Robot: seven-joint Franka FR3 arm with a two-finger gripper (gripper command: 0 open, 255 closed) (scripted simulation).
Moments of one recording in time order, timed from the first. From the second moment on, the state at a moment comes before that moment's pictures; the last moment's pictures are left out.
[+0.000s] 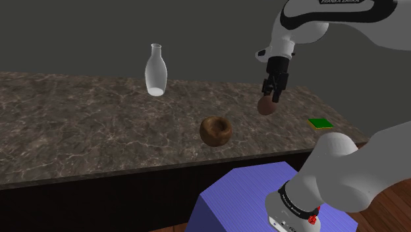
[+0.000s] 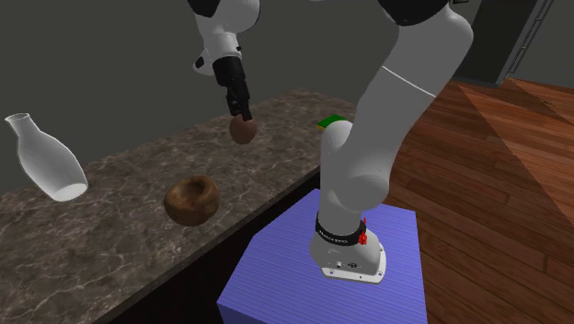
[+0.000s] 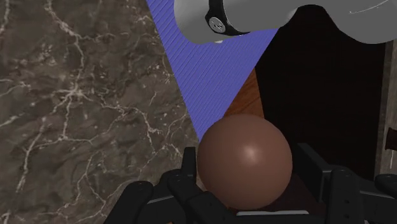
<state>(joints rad) 0.37 -0.43 -0.66 -2.23 0.10 1.30 -0.99</state>
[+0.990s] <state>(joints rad) 0.51 -0.21 -0.54 -2.11 0.35 1.42 -0.84</state>
